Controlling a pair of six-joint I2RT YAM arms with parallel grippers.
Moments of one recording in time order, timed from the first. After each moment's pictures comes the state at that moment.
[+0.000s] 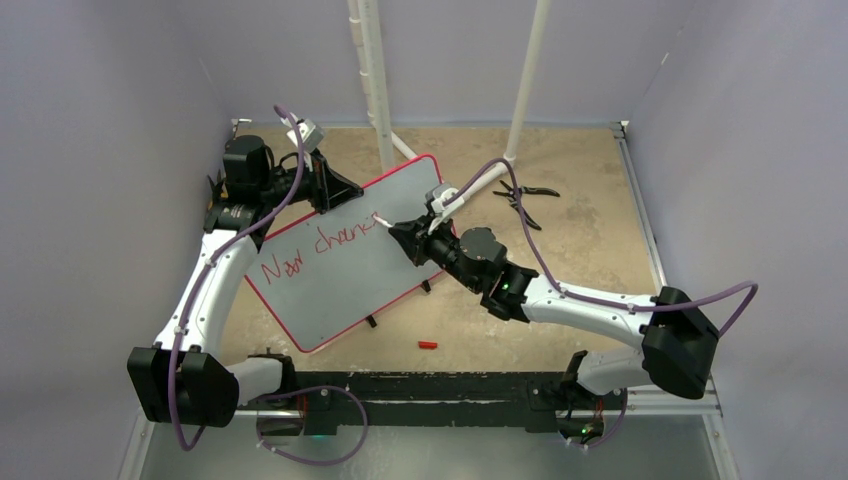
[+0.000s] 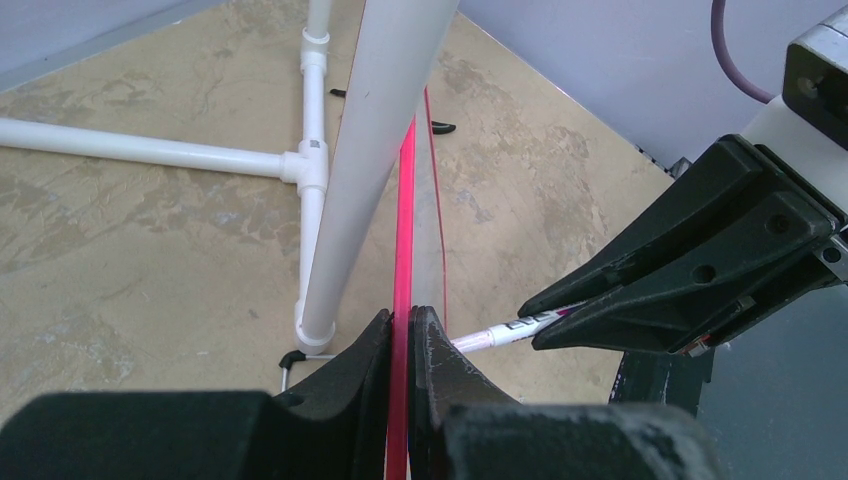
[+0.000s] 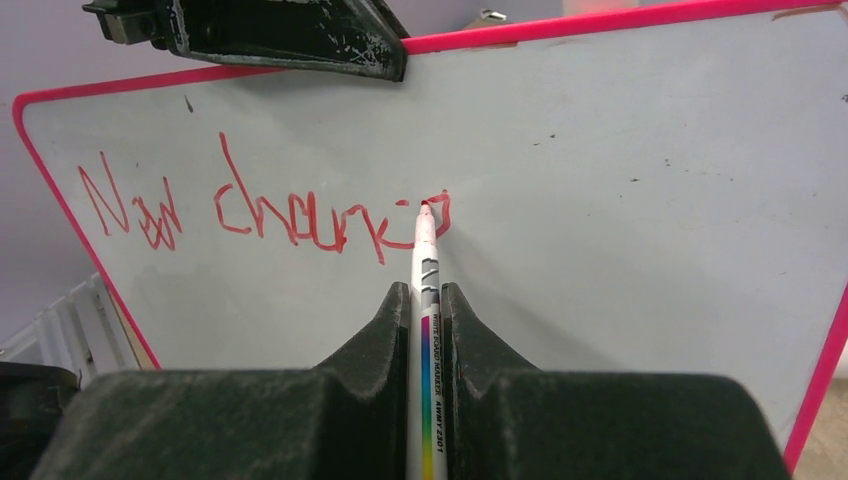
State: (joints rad) left arm -0.07 1.21 1.12 -0.25 0.95 -0.07; right arm 1.01 1.34 0.82 0.53 0.22 0.24
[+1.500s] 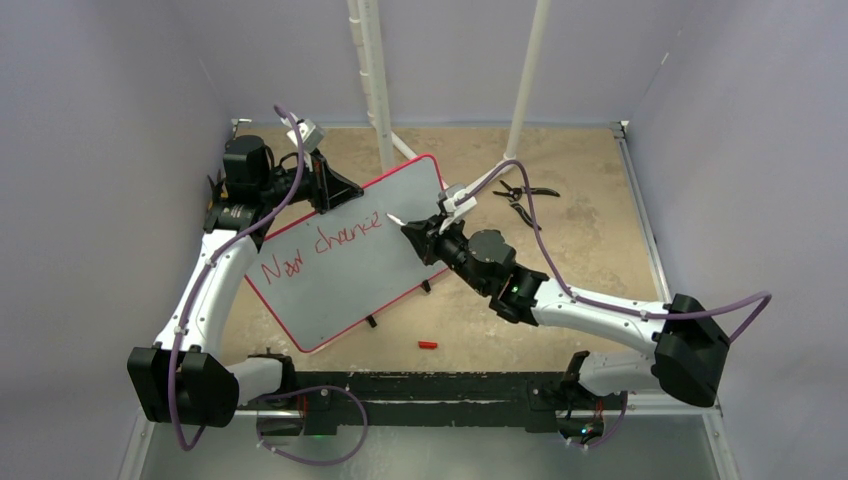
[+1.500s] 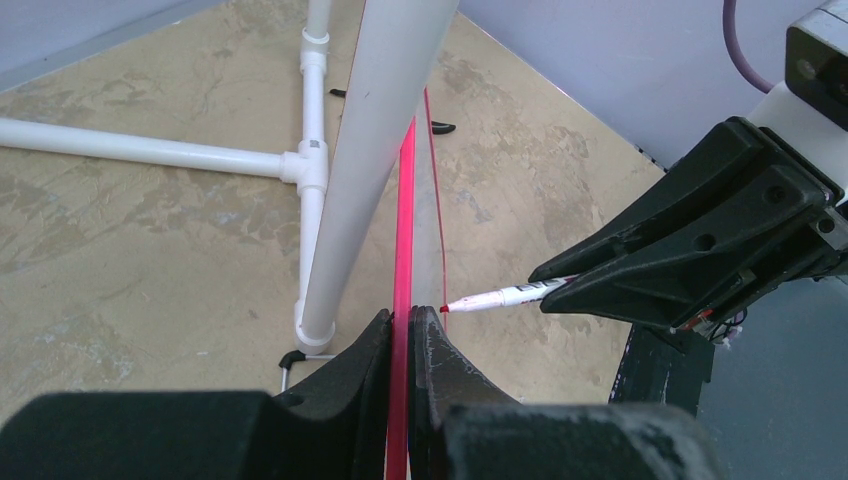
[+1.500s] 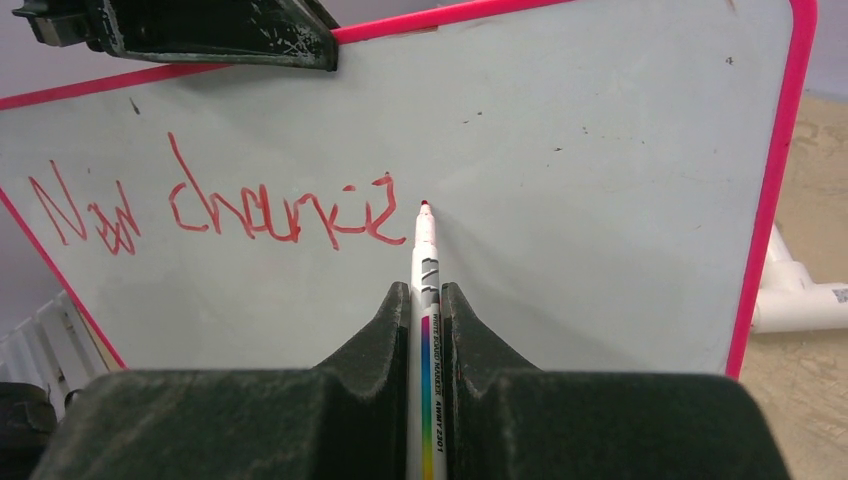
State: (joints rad) left arm -0.07 1.21 1.12 -0.25 0.95 -0.07; right arm 1.00 1.27 0.79 0.48 0.28 0.26
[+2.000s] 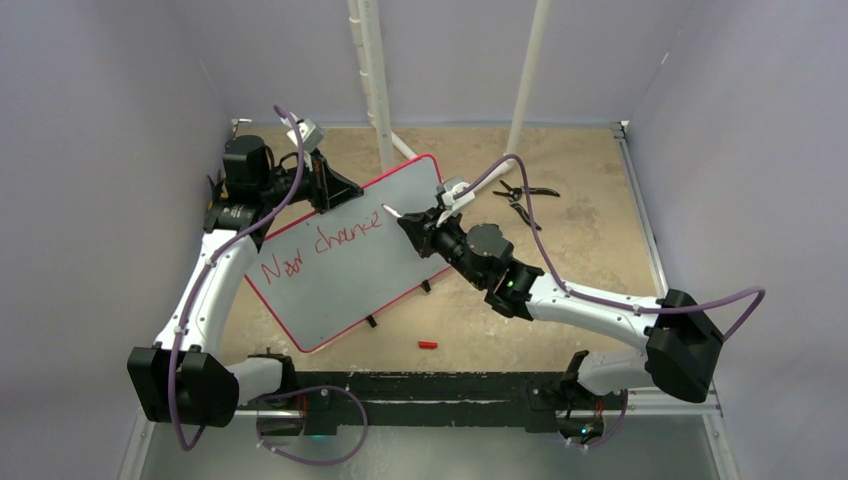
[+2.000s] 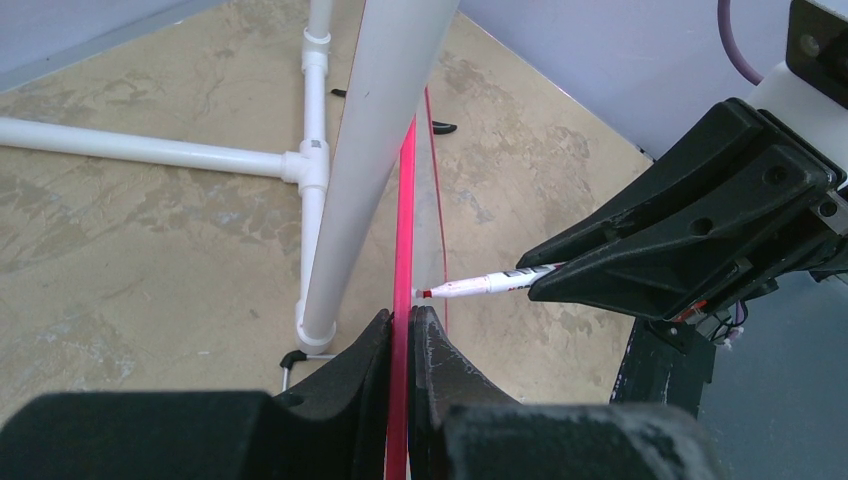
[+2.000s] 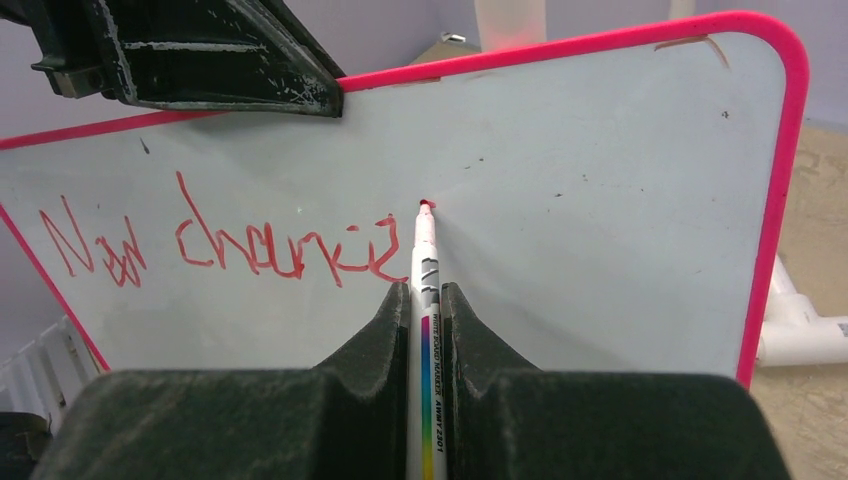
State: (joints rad) left arm -0.07 1.21 1.12 -0.25 0.95 -0.07; right arm 0.98 1.31 0.82 0.53 0.27 0.25
